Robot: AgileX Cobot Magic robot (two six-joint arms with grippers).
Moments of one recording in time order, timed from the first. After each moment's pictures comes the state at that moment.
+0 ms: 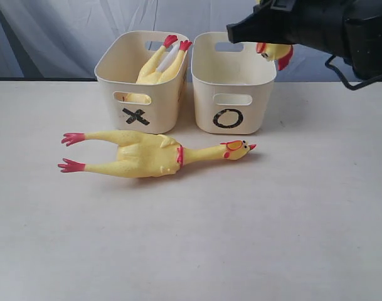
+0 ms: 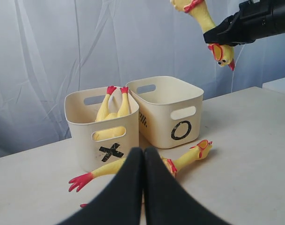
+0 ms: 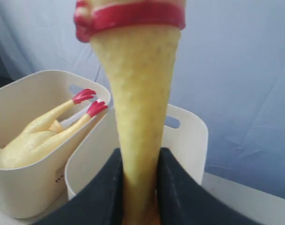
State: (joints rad) left arm -0.27 0.03 -0.34 -0.54 0.48 0.53; right arm 0.49 1.55 -1.10 1.27 -0.22 -1.38
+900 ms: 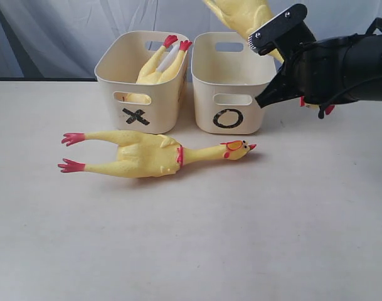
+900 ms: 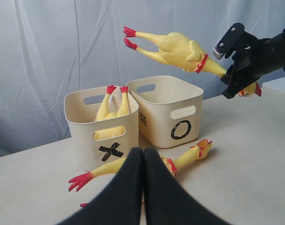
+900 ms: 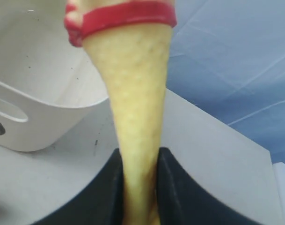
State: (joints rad) left arm -0.27 0.03 -0.34 -0.54 0.48 0.53; right arm 0.48 1.75 -1.11 1.75 -0.55 -2.11
